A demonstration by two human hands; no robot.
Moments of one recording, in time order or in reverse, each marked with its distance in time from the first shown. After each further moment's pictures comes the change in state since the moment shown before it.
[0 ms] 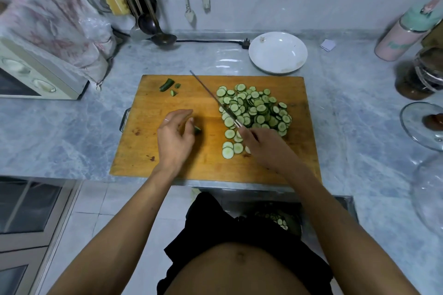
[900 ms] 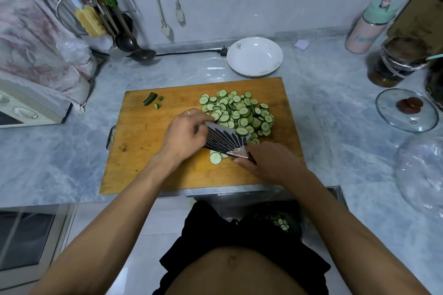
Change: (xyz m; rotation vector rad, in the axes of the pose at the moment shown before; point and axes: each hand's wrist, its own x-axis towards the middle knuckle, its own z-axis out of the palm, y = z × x) left_hand 0.030 0.051 0.019 0.096 -0.447 0.309; right_hand -0.032 0.023 -0.018 -0.613 -0.078 -0.096
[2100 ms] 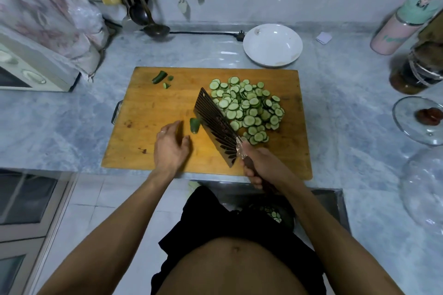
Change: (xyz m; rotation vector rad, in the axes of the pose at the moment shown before) left_hand -0.073 -0.065 0.039 0.099 0.093 -0.604; right_hand -0.007 -0.022 0.023 1.355 -0.295 0.432
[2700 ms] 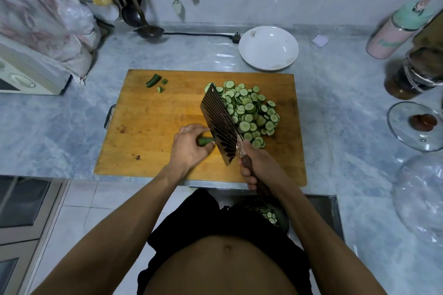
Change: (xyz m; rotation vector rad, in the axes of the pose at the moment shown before) left_hand 0.016 0.038 0.029 -0.072 -0.159 0.199; right_hand 0.010 -0.011 -0.006 0.118 0.054 0.052
